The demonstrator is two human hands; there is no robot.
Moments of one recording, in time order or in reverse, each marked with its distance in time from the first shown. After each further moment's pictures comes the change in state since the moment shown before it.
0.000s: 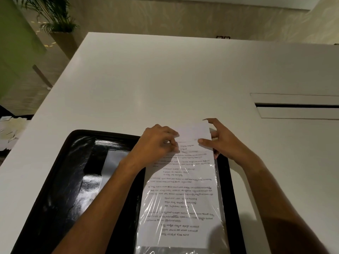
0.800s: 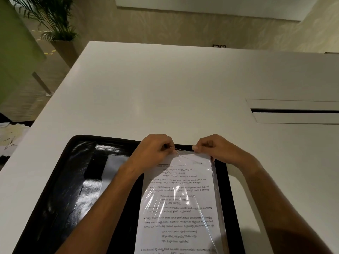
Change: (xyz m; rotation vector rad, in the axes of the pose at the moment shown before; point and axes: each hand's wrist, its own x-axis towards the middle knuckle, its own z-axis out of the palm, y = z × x) left_hand -0.004 -0.002 -0.001 -0.101 -0.022 -0.040; right_hand 0.000 -0.009 0.004 -0.230 -0.160 -0.032
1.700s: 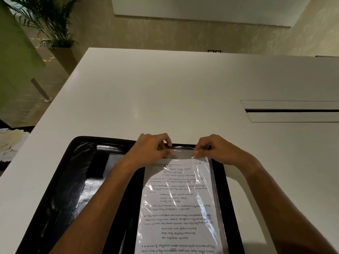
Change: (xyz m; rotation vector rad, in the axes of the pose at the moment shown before) left_hand -0.008 0.003 -0.014 -0.044 -0.107 -0.101; right_hand -0.013 0.001 -0.002 -0.087 0.024 -0.074
